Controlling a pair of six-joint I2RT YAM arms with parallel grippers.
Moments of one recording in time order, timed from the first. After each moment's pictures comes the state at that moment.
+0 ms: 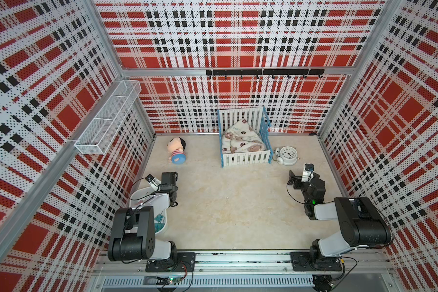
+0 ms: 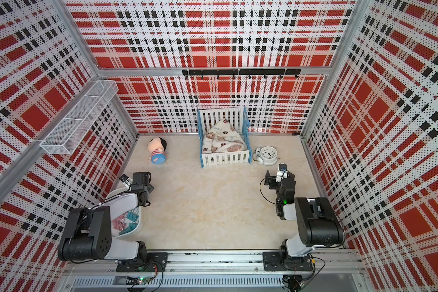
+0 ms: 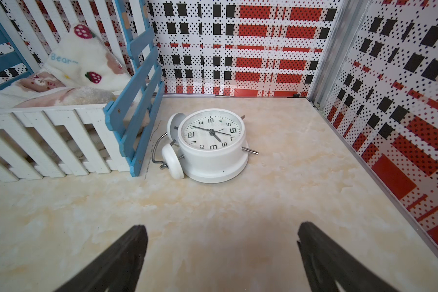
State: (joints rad) left arm 0.01 1.45 0.58 -0.06 -0.48 -0.76; right arm 0.01 1.54 0.30 1.03 0.03 -0.02
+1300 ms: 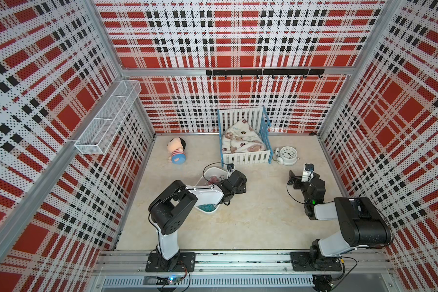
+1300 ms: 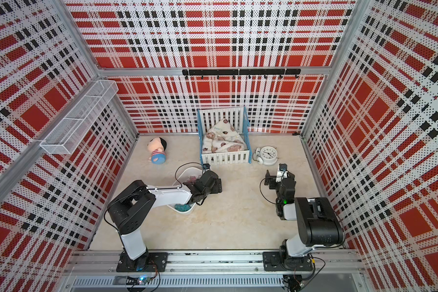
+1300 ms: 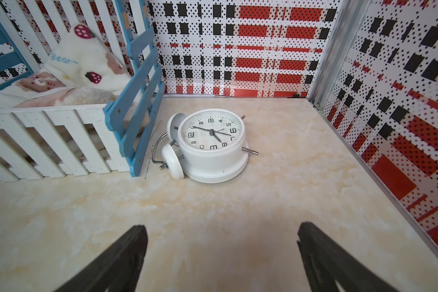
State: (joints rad) left arm -0.80 1.82 0.98 0.02 -0.32 -0.69; right arm 0.01 1.54 0.30 1.03 0.03 -0.02
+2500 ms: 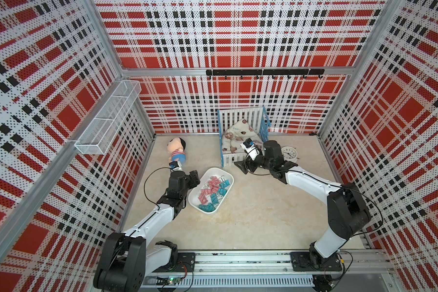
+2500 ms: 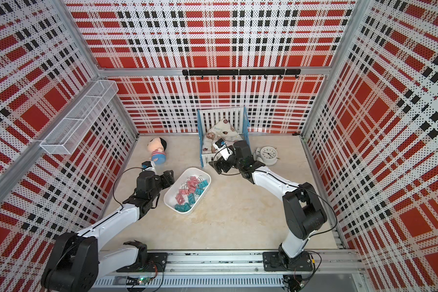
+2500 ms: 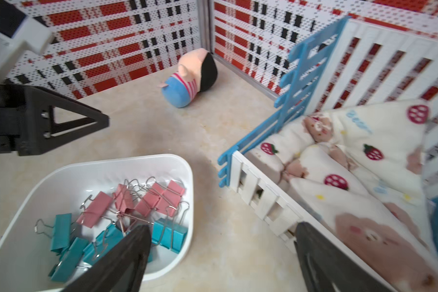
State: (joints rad) left arm -0.19 1.20 0.49 0.22 -0.07 -0.53; right arm 0.54 1.71 1.20 0.07 -0.41 -0.20
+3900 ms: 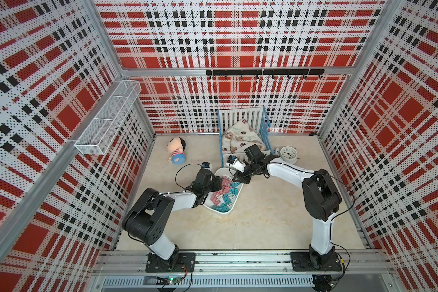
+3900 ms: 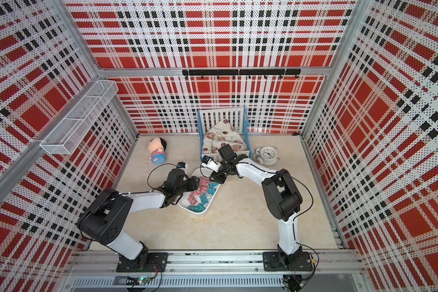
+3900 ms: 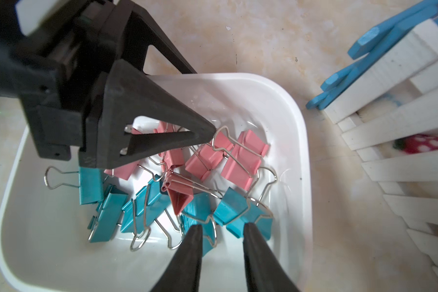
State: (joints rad) left arm -0.45 1.62 0.64 0.32 0.01 -0.52; right arm 0.59 1.98 1.48 -0.51 -0.48 -0.47
